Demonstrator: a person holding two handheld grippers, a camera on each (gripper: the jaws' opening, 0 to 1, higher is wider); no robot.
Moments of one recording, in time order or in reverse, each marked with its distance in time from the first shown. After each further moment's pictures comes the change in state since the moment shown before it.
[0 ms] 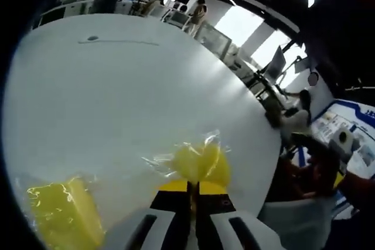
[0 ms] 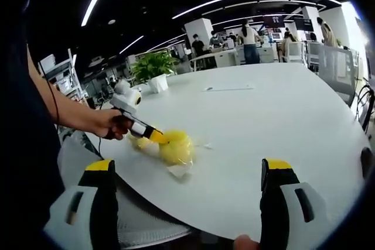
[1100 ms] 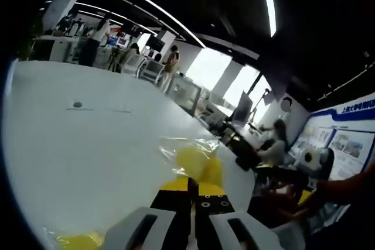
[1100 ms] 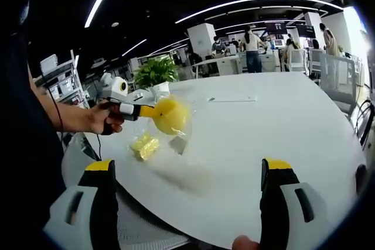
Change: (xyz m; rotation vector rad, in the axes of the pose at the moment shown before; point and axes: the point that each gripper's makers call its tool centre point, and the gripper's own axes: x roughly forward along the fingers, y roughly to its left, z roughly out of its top) left arm -0.082 -0.055 0.107 0.115 -0.410 -0.193; right arm -0.004 0.006 0.043 -0.043 -0.031 0.014
